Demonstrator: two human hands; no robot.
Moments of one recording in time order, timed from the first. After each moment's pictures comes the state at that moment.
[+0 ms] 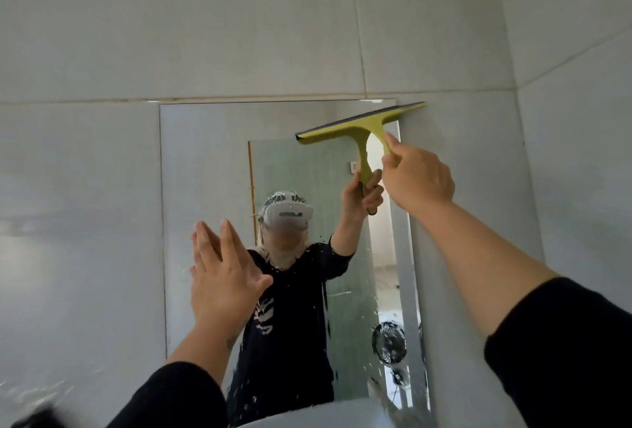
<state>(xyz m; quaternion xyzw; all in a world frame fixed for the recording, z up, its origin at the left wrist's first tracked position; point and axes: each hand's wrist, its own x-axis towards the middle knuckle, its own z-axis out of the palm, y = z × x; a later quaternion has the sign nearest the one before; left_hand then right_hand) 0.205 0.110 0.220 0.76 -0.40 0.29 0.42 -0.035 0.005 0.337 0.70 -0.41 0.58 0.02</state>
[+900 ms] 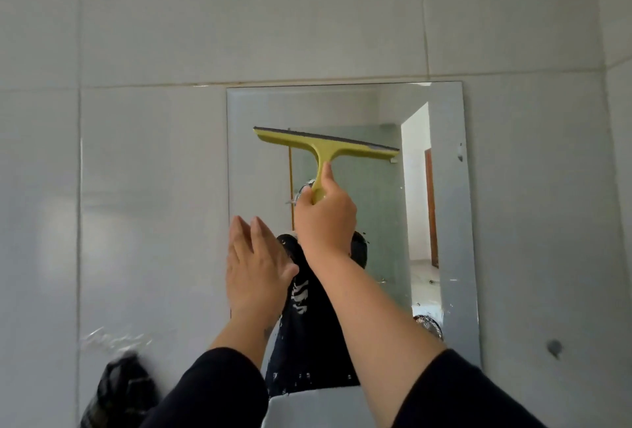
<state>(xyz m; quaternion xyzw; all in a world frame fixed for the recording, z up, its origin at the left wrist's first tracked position) 0.232 0.138 0.200 0.78 -0.37 0.31 0.40 0.136 0.111 0.277 0.66 -0.22 0.68 -0.23</state>
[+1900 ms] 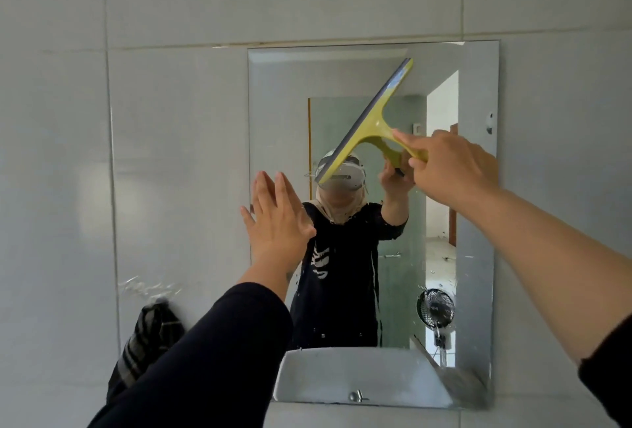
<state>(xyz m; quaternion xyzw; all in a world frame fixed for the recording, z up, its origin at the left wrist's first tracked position) 0.223 0.138 0.214 0.81 -0.36 0.31 0.35 0.013 0.047 0.300 0.82 -0.33 0.46 0.10</state>
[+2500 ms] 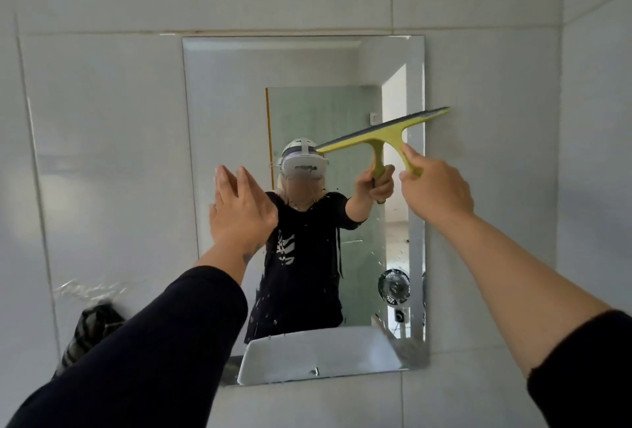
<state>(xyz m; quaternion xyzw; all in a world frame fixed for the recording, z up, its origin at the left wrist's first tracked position) 0.203 0.127 0.217 0.80 -0.38 0.27 0.36 -0.043 0.029 0.254 0.75 -0.42 0.50 -0.10</state>
